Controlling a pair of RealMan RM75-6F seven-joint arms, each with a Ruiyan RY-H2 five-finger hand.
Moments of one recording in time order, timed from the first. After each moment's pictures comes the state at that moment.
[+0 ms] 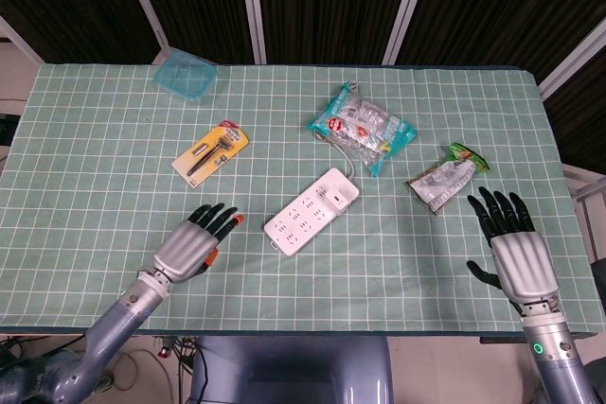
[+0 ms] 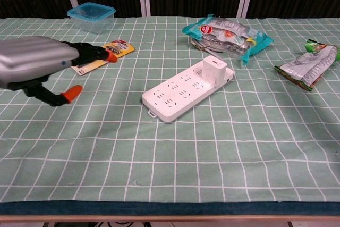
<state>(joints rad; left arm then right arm) -0.57 -1.37 -0.15 -1.81 1.29 0.89 0.65 0.21 -1.10 0.14 -1.82 -1.50 1.38 -0.30</state>
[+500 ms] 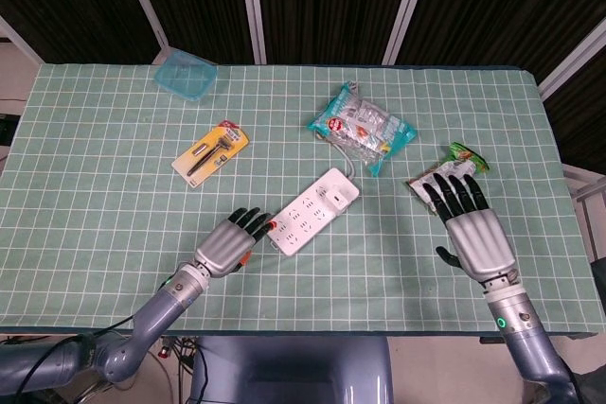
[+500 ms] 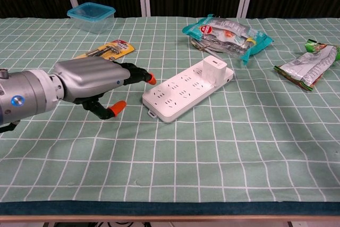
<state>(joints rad) -0.72 -1.56 -0.17 -1.67 1.12 0.82 0.75 0.36 -1.11 0.20 -1.92 -1.39 1.21 -0.54</state>
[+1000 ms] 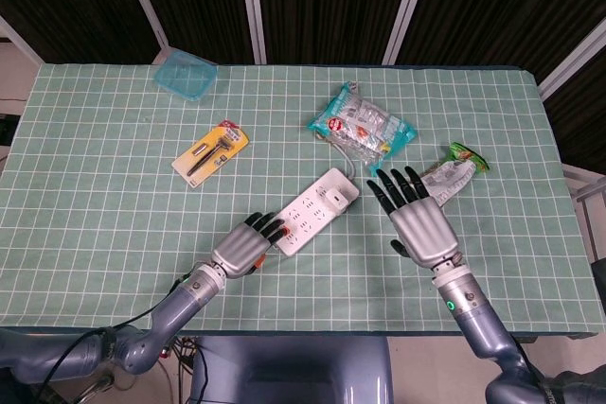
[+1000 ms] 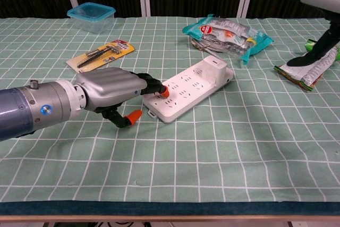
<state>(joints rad) -0.78 -1.64 -0.15 -1.56 1.12 0.80 0.68 0.53 -1.24 0.25 -1.96 -1.23 1.11 -0.74</state>
